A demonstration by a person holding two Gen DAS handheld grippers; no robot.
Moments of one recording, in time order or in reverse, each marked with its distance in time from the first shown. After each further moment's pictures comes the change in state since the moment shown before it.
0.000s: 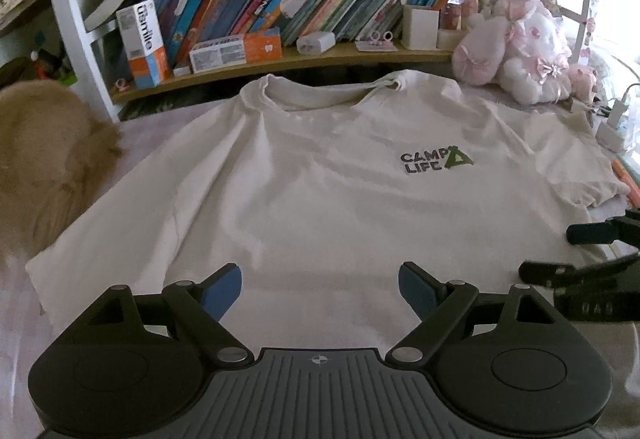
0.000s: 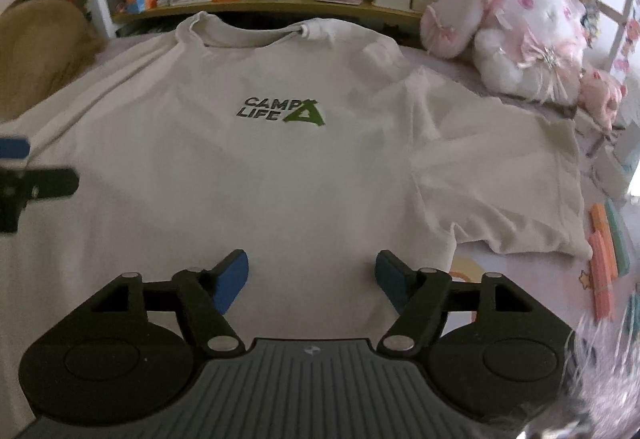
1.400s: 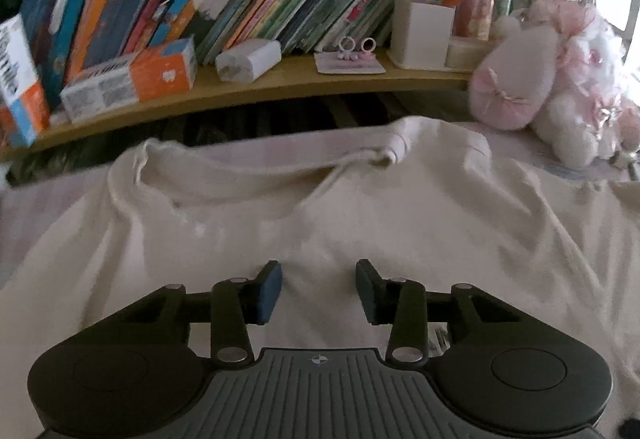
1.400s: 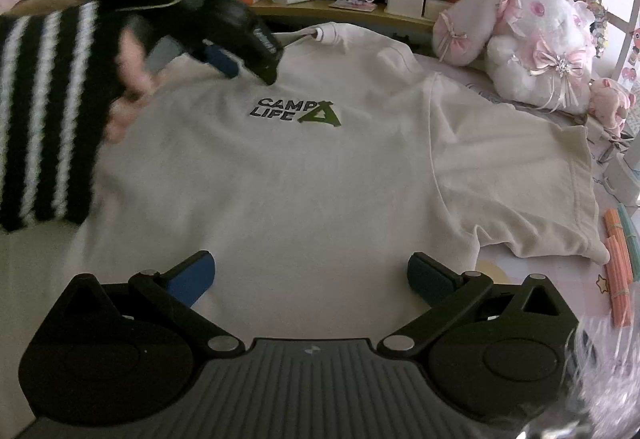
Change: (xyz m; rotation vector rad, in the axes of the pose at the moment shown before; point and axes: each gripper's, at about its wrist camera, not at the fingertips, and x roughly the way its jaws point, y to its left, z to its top) left arm 0.169 -0.026 0.124 0.042 0.027 -0.087; right arm 0.009 0.010 -0.006 -0.007 -0.037 0.003
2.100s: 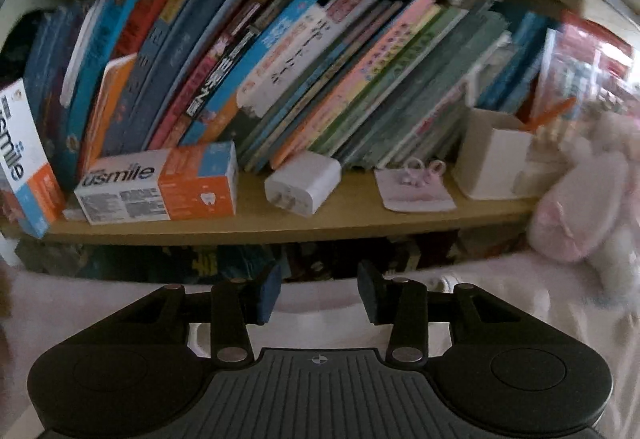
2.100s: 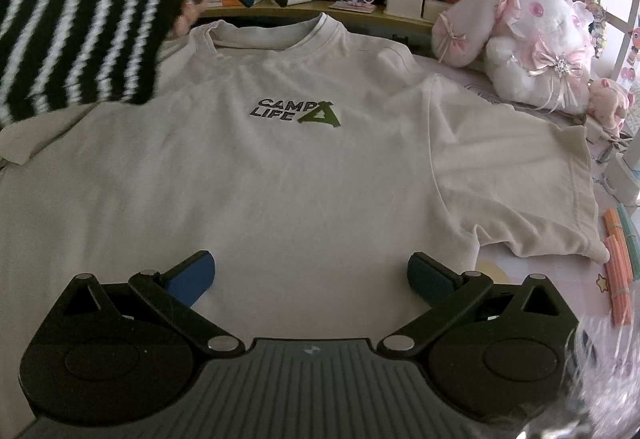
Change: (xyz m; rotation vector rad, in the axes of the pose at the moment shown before) left arm 0.011 0.042 0.067 -0.055 -0.152 0.028; right arm 0.000 0.001 -0.001 0.004 -0.004 -0.004
